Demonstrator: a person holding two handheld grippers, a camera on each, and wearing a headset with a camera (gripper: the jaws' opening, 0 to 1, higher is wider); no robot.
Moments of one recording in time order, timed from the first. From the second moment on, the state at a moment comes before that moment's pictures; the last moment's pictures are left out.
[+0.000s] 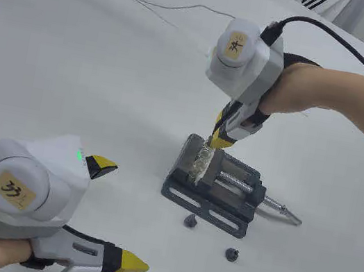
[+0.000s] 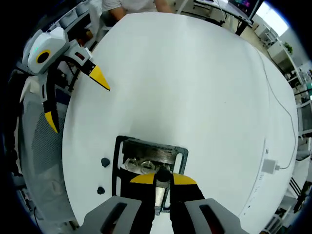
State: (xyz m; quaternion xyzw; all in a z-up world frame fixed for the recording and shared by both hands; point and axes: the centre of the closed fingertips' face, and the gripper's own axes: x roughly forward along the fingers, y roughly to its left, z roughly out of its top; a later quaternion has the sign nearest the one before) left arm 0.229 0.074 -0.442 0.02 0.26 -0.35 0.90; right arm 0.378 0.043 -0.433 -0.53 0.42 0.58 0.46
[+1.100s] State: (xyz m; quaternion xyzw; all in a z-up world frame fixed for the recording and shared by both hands) left arm 0.229 0.080 -0.441 0.02 0.26 -0.35 0.90; right arm 0.374 0.045 -0.432 -0.49 0.41 0.58 0.50
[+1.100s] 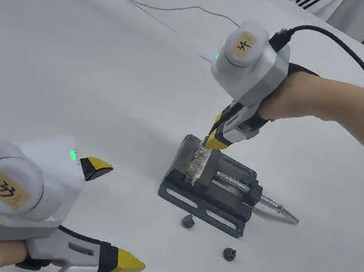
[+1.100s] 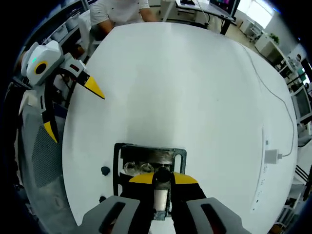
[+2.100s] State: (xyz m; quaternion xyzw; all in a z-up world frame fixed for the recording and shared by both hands) left arm 0.233 0.077 -0.445 0.02 0.27 -0.35 0.90; right arm 0.382 0.042 -0.426 -0.43 0.41 0.62 0.52
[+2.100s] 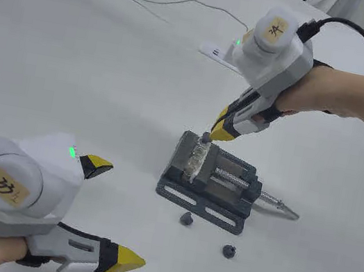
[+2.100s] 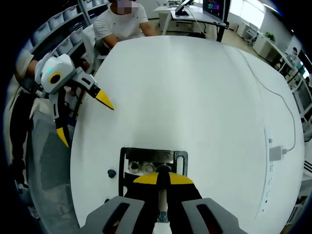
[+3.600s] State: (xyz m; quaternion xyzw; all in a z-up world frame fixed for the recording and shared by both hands) left arm 0.253 0.067 -0.451 0.01 0.27 -0.35 0.89; right arm 0.378 0.042 -0.432 -0.48 0.41 0.62 0.47
